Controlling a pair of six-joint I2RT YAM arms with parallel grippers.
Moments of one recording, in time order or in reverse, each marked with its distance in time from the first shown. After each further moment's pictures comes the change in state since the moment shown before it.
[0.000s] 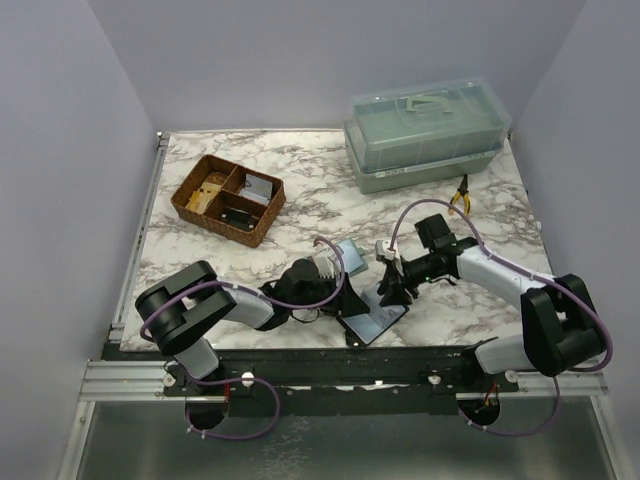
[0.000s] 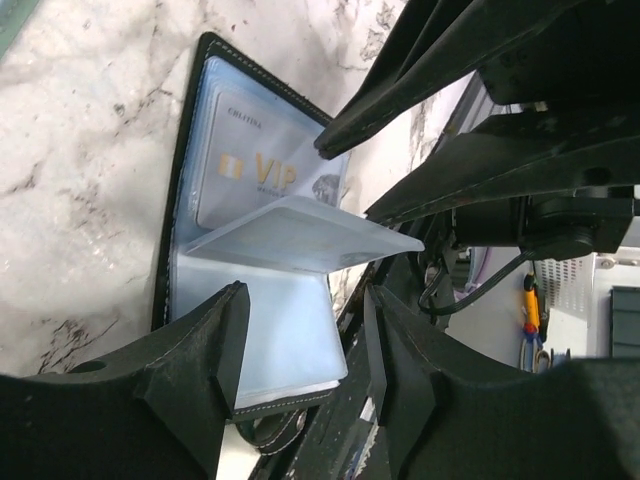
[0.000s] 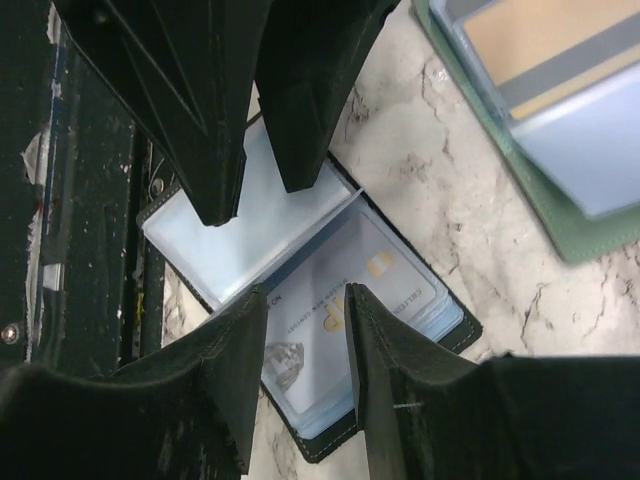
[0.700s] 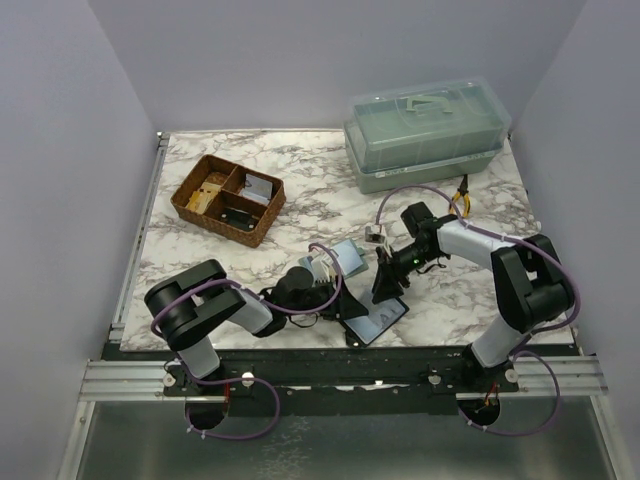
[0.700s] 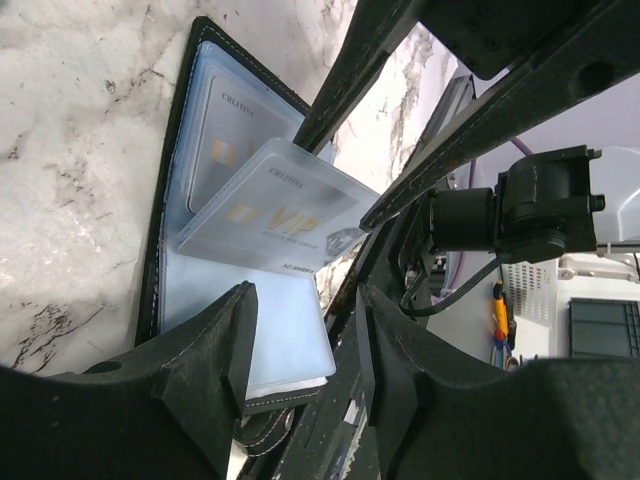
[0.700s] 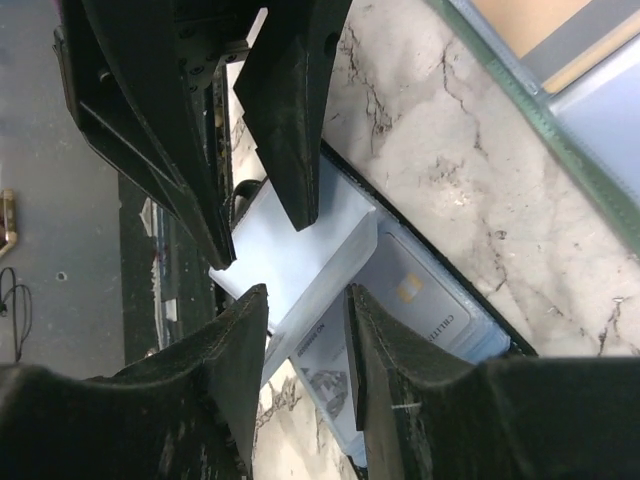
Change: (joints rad) left arm -0.012 0.053 -0.076 0.184 -0.015 -0.090; right arm 0.017 0.276 0.228 -0.184 -0.088 0.185
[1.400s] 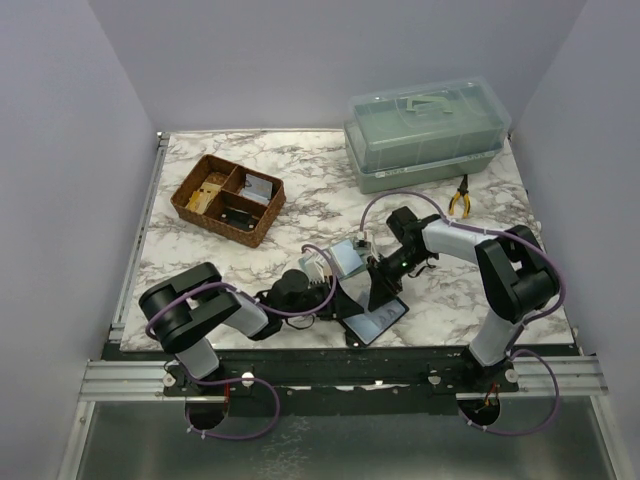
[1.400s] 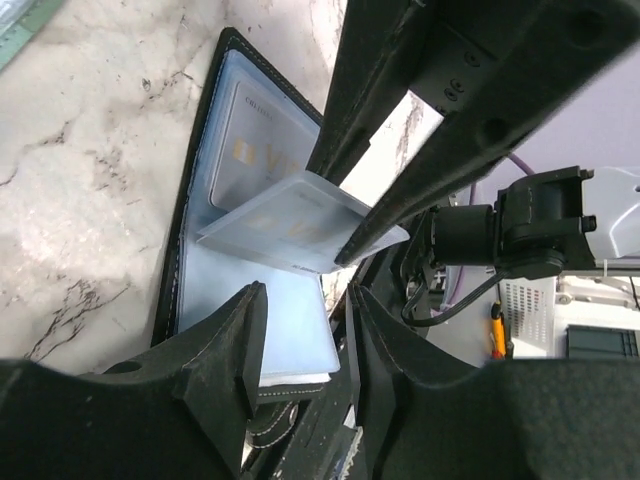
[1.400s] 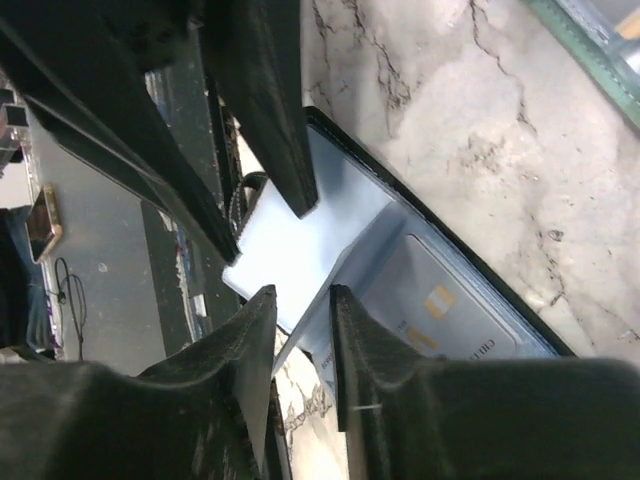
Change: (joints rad) left arm -0.002 -0.017 -0.031 0.022 -0.047 -0.026; right arm 0.075 0.089 0.048 -0.054 0.058 0.111
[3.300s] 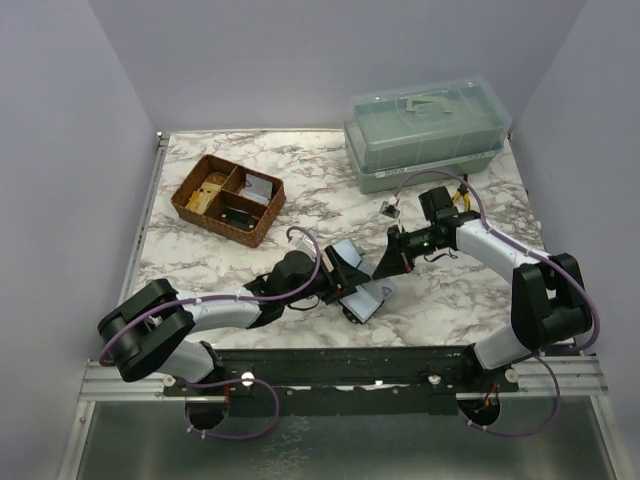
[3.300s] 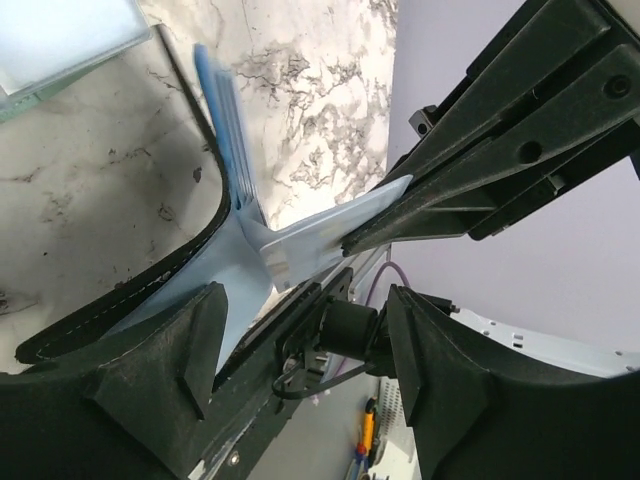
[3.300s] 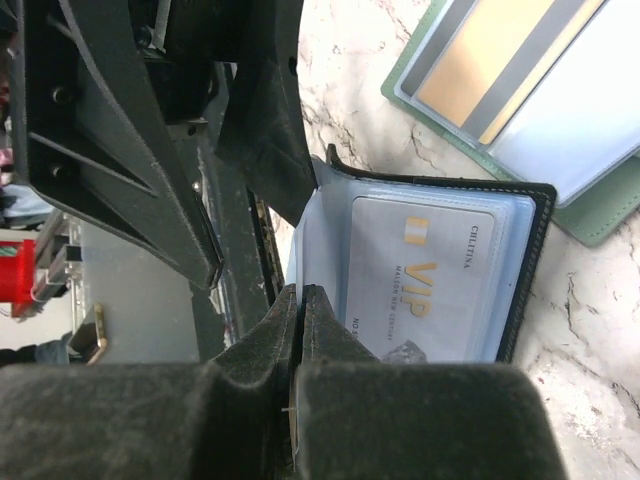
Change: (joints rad) left arm 0.022 -0.266 0.134 -0.414 -0.183 -0.326; right arm -0.157 -0.220 -0.037 0.183 -0.106 0.314
